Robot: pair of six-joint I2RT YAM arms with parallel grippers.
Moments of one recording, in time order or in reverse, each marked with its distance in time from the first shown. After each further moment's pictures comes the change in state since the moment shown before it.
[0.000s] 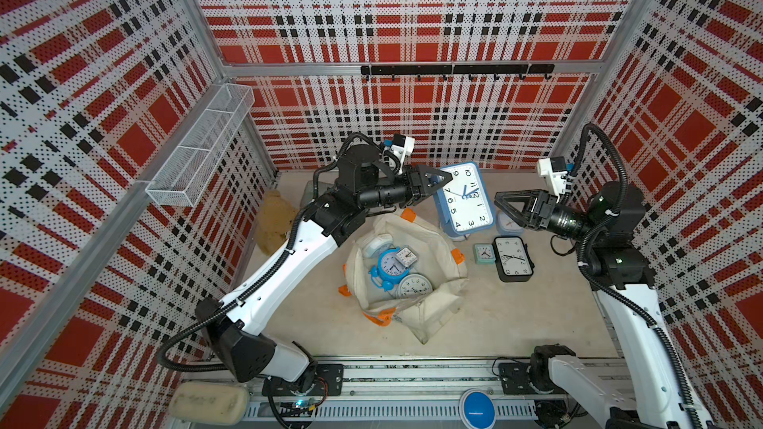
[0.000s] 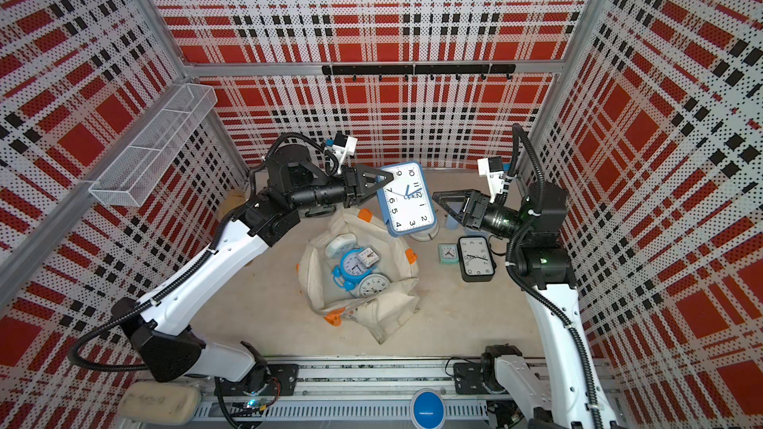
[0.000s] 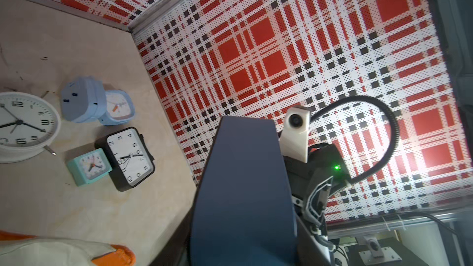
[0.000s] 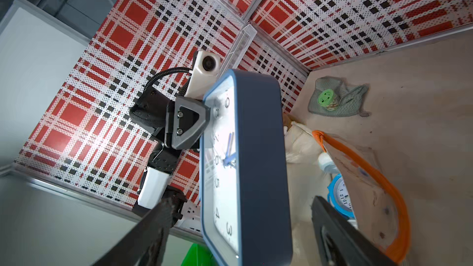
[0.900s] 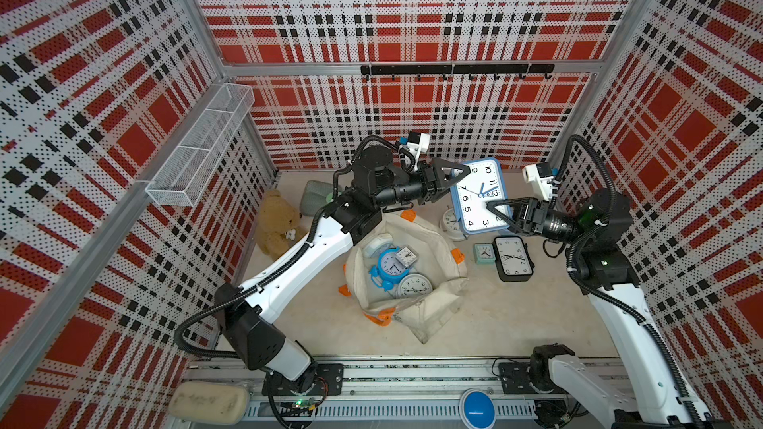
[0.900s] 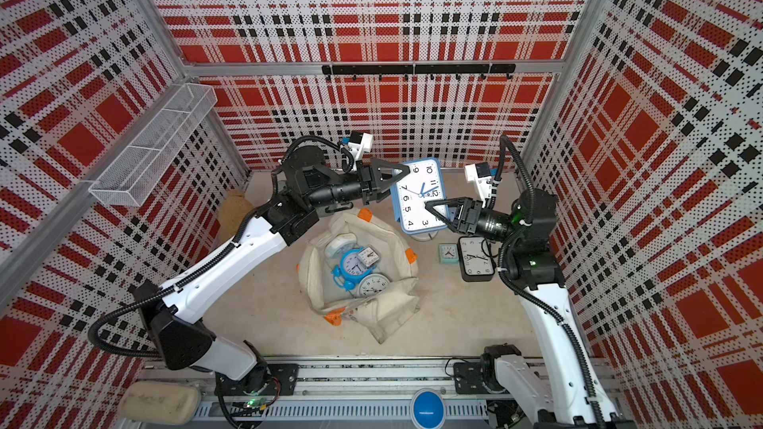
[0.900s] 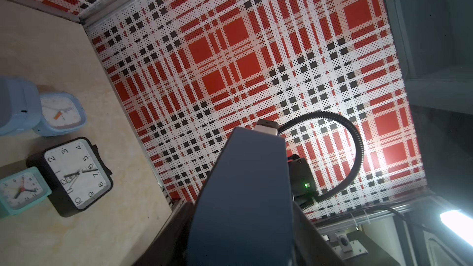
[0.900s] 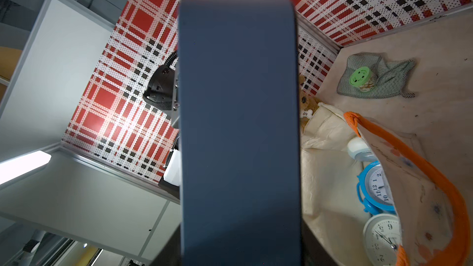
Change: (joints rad) left arm -0.057 0.078 -0.002 0.200 -0.013 -0.122; right arm 0.067 -0.008 -0.086 0.163 -0.039 0.122
